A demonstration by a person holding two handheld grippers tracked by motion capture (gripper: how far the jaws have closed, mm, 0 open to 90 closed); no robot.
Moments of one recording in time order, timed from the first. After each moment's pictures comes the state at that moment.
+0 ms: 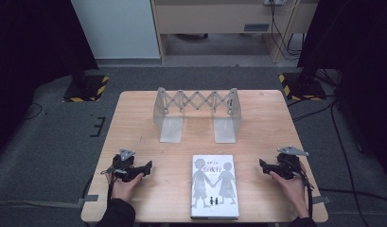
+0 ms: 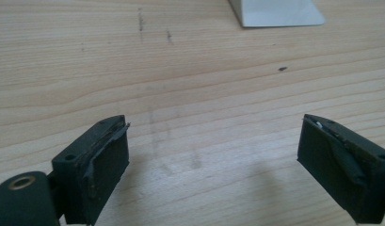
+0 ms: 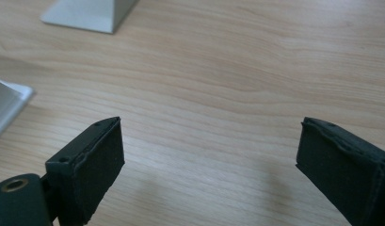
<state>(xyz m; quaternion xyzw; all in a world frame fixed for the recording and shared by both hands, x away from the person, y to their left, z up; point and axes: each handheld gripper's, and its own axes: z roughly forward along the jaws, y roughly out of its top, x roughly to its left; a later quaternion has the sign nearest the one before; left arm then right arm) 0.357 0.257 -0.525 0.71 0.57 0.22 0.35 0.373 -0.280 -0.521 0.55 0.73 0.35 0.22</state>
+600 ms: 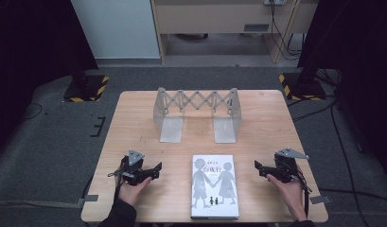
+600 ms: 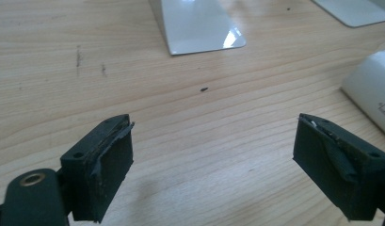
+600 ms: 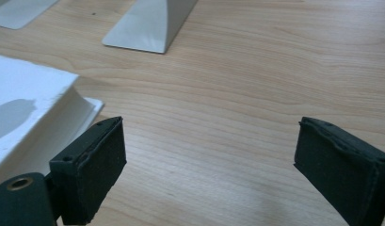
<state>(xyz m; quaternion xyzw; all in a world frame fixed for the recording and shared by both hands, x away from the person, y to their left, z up) 0.342 0.224 -0.508 0.73 0.52 0.22 0.39 0.356 -0.263 -0.504 0.53 0.72 0.39 0.20</state>
